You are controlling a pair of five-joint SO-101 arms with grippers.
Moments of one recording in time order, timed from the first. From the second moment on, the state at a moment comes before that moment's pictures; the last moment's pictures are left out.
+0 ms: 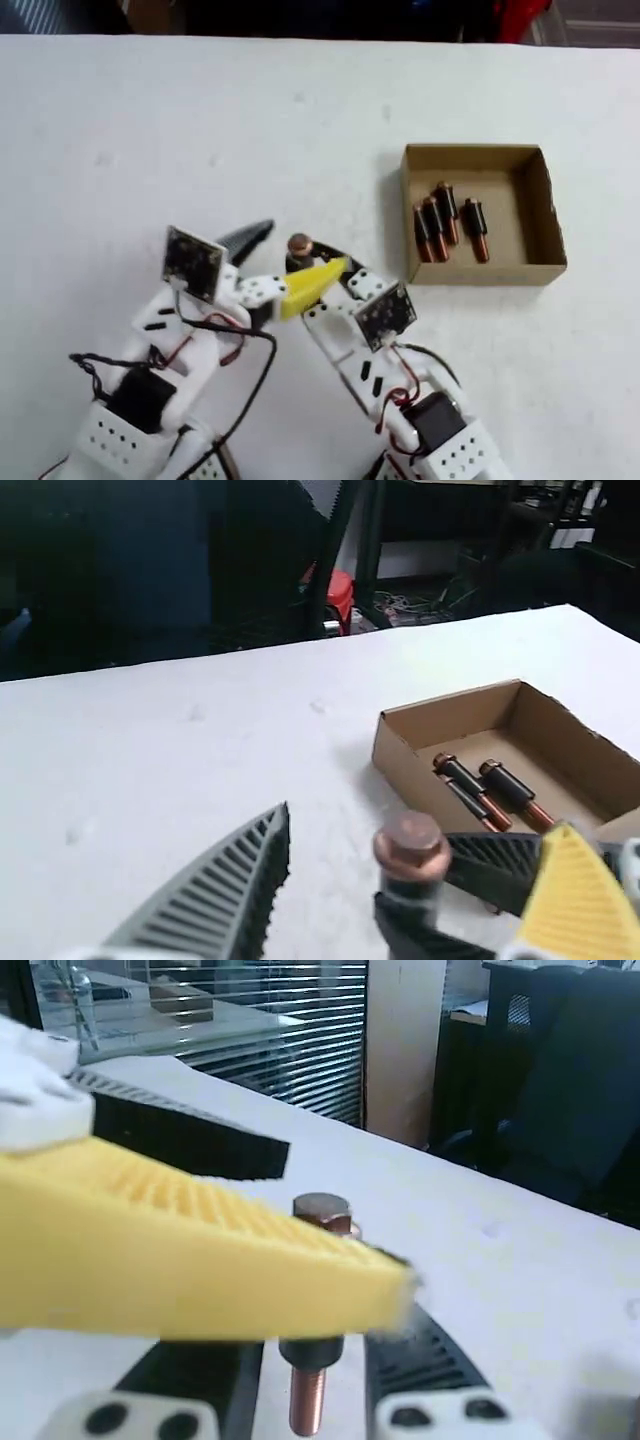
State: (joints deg) left arm 20.4 -84.3 76.3 34.3 7.6; right arm -37.5 -102.5 96.4 21.4 5.9
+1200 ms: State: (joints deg) left arm -14.5 -85.2 35.8 74.4 -2.2; right arm -33.4 -102.4 96.4 22.9 5.9
